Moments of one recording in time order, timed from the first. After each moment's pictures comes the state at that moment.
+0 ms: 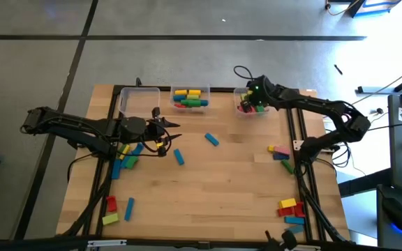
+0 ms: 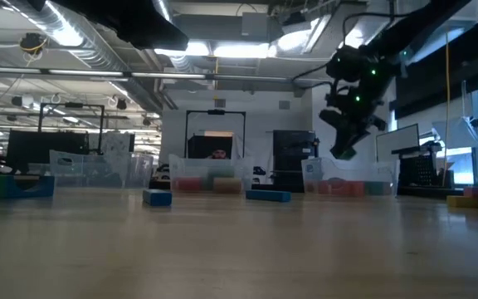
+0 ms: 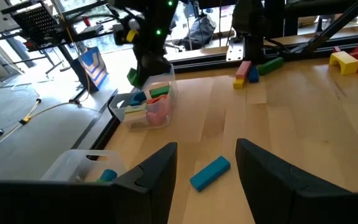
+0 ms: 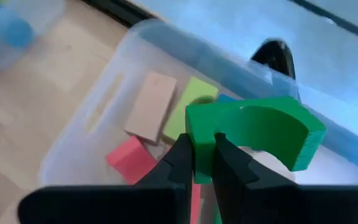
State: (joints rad) left arm -0.06 1.00 0.67 0.02 -0.38 0.15; right arm -0.72 1.42 0.87 -0.36 0.21 0.18
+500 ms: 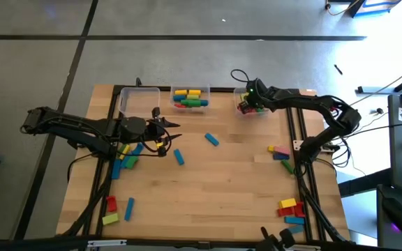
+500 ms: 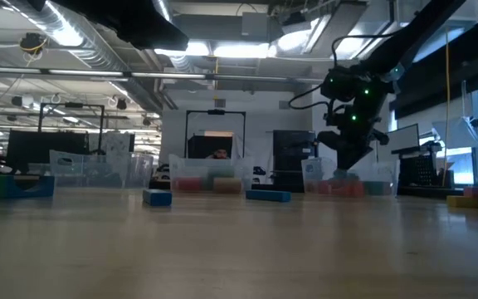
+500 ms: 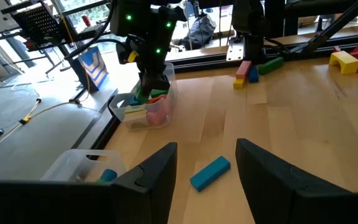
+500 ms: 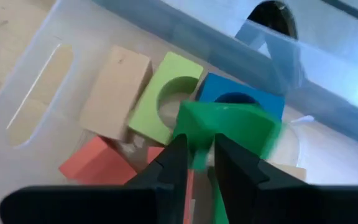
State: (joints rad) left arm -0.06 1.00 0.67 0.02 -0.38 0.15; right arm -0.73 1.55 0.85 -0.31 0.27 0.24
